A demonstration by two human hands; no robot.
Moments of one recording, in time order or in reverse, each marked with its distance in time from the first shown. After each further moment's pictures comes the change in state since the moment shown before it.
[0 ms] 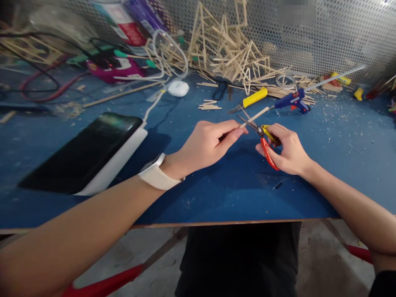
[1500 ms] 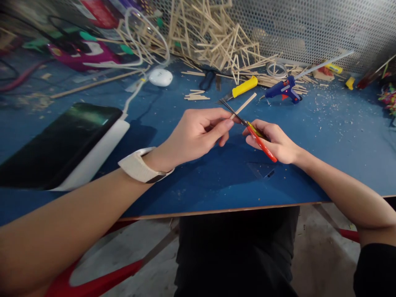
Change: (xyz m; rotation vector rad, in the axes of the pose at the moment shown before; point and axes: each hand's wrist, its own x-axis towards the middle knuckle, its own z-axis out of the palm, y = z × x) left_hand 0.006 0.016 -0.001 -0.407 -0.073 -0.218; right_hand 0.002 0.003 -0.003 0.348 -0.314 0.141
